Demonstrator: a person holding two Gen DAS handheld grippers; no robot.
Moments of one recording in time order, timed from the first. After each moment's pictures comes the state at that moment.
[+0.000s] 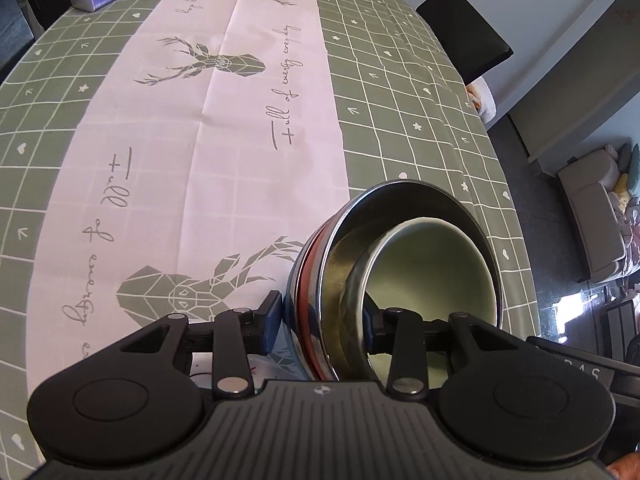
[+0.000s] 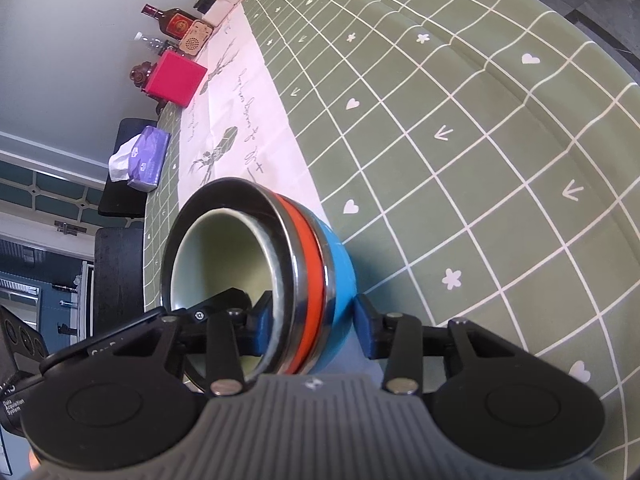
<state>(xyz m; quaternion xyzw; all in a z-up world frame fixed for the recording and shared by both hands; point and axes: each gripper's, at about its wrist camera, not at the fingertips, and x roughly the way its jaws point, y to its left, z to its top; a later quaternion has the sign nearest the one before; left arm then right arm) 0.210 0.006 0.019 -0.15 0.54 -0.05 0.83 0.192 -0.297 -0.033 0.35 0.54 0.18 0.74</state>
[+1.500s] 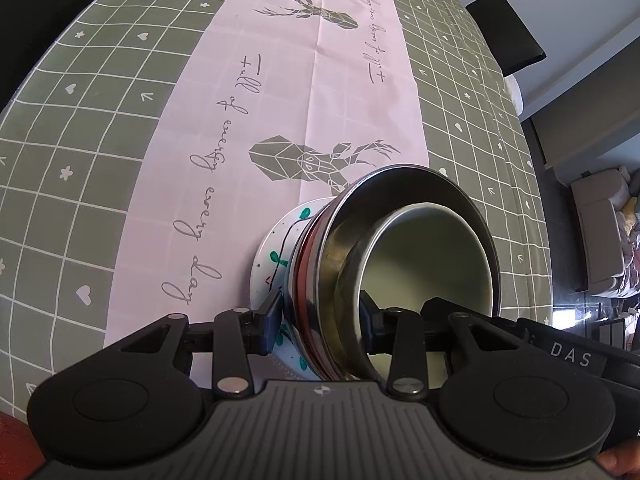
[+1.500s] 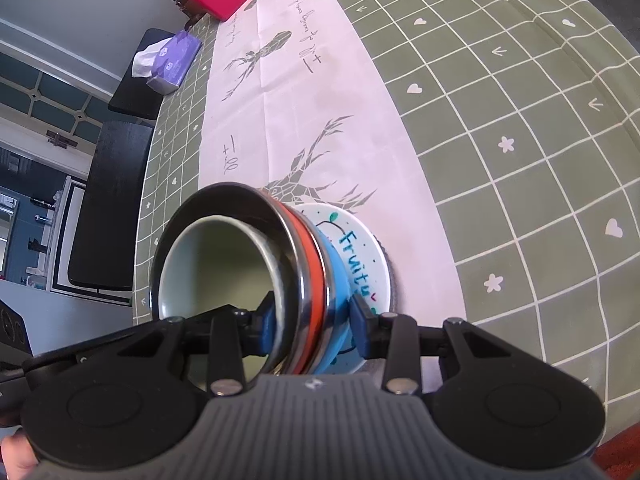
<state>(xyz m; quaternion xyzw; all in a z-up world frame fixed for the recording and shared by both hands) 0.097 0.080 0.018 -0.21 0.57 -0.01 0.80 0.101 -0.226 -0.008 0.25 0.58 0.21 0.75</state>
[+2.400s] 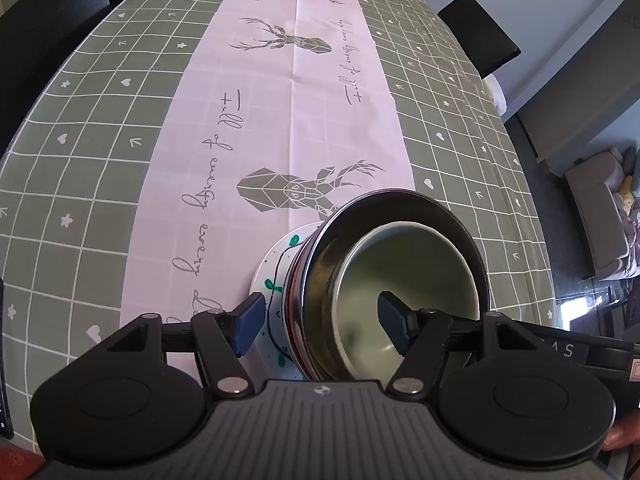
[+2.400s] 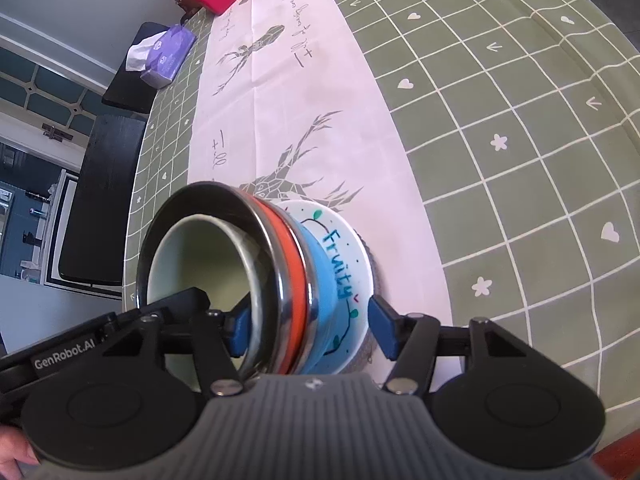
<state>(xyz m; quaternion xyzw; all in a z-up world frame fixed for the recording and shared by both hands) 0.096 0.073 0.034 -0.16 0.54 -0.03 0.83 0.104 -0.232 -0.016 0.23 0.58 0.21 0.75</state>
